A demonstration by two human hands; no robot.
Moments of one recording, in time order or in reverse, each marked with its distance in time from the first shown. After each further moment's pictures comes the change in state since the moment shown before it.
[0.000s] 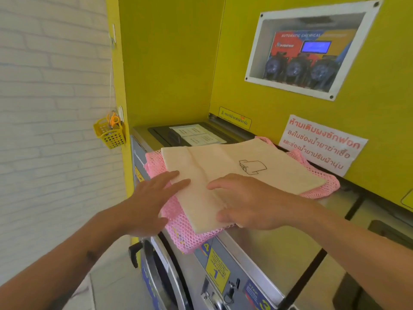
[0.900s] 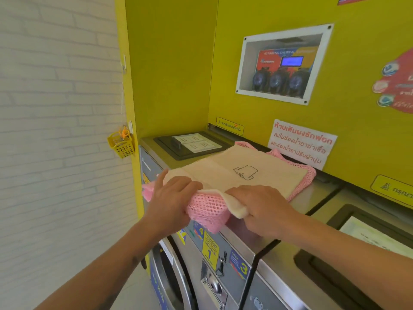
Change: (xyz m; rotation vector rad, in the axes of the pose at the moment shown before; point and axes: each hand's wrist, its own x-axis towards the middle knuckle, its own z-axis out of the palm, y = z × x) left_hand -0.028 0.096 0.003 0.156 0.686 0.173; right_hand -0.076 0.019 0.032 -0.331 0.354 -0.094
